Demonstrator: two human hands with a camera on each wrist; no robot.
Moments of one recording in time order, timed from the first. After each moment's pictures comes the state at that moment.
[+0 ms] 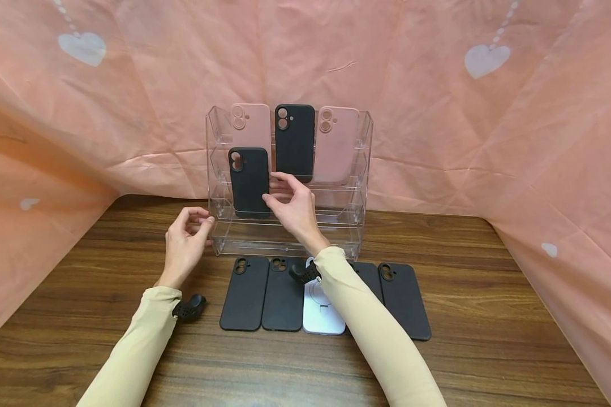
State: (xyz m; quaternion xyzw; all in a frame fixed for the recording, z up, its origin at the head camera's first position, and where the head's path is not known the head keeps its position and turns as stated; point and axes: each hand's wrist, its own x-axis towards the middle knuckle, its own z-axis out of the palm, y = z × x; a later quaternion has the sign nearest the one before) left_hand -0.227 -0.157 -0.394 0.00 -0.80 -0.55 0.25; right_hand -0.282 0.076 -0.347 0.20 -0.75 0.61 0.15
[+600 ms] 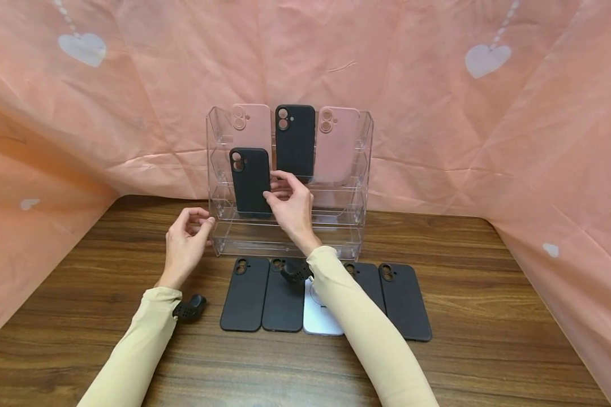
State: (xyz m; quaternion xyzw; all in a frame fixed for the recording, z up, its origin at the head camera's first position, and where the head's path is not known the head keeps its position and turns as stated) left_hand -0.226 -0.156 -0.393 0.00 -0.80 -0.54 0.25; right_hand -0.285 0.062 -0.348 0.16 -0.73 0.63 0.20
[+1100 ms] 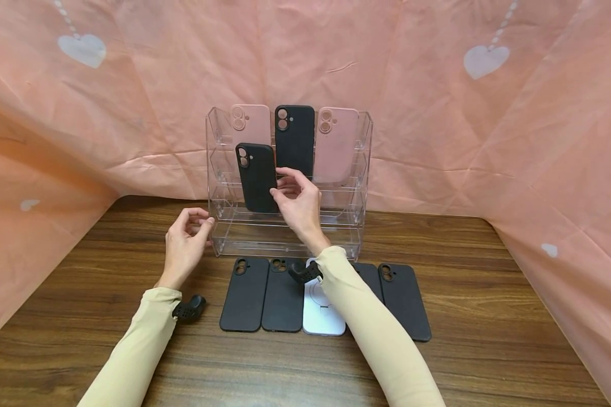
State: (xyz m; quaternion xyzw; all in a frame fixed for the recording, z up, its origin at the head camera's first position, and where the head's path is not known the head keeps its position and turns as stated) left_hand -0.226 -0.156 -0.393 0.00 -0.80 -0.54 0.25; right_hand -0.274 0.074 -0.331 0.17 -0.72 0.64 0.21
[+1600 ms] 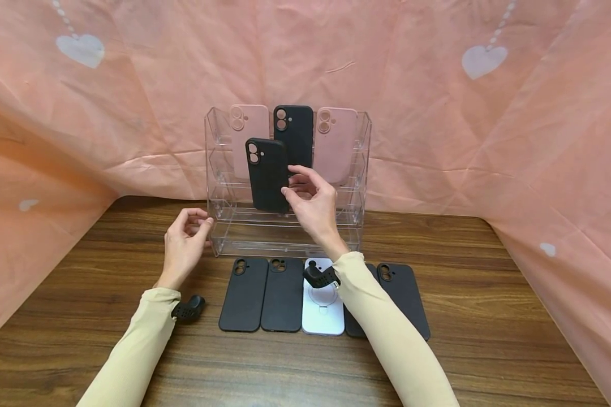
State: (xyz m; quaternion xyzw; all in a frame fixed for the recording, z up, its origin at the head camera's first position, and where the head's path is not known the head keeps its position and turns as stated) left_hand -0.226 -0.156 -0.393 0.00 -0.80 -0.54 0.25; right_hand -0.266 0.105 -0.325 0.20 -0.70 0.64 0.24
